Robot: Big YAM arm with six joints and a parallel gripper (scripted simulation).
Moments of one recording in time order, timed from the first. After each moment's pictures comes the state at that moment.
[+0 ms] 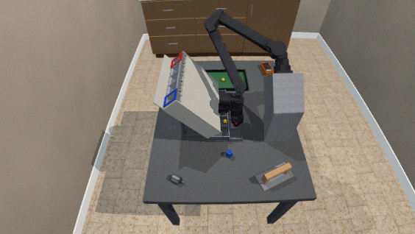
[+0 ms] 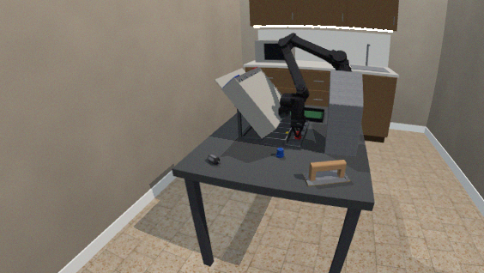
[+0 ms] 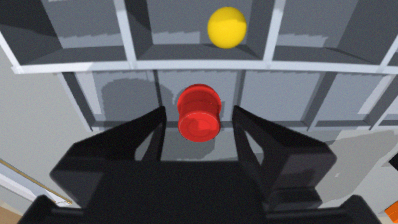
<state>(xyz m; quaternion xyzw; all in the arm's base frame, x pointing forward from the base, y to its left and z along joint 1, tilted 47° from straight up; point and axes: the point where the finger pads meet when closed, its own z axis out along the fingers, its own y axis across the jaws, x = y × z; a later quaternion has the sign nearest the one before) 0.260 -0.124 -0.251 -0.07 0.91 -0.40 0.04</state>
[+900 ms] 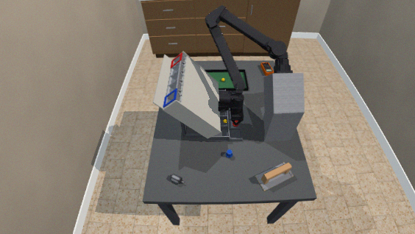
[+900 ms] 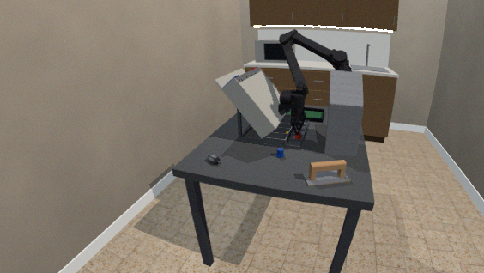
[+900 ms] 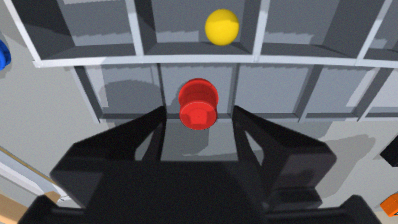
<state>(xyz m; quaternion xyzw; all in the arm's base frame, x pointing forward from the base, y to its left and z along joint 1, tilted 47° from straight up) 0.259 -0.112 -0.239 -0.07 0.91 -0.40 0.04</state>
